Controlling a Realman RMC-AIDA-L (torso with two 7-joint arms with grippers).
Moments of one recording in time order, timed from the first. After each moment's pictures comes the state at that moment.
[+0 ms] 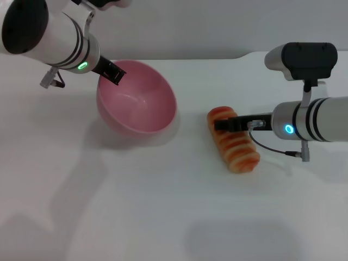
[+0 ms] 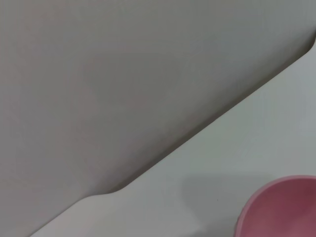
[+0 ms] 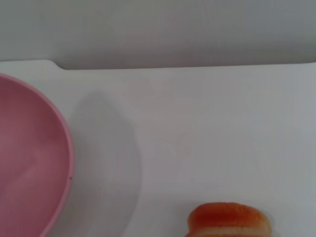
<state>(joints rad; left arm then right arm) -0.72 -2.07 1.64 1.27 -0.17 -1.10 0.15 0.54 2.08 -1.72 -0.93 0.81 0.64 -0.18</state>
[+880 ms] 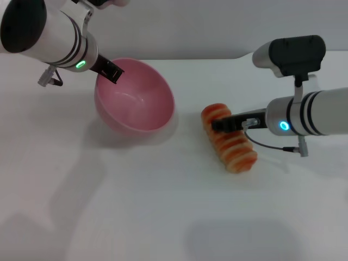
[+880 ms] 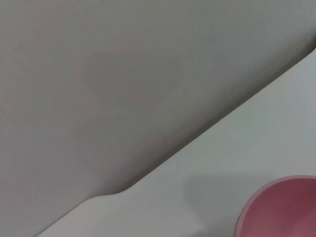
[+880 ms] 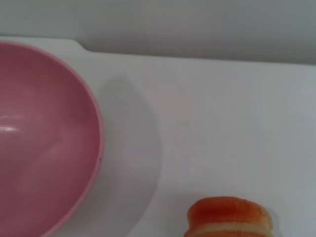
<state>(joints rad) -0.73 -2.06 1.63 1.26 -0.17 -1.10 0.16 0.57 2.07 -1.73 -0.97 0.78 0.70 -0.20</state>
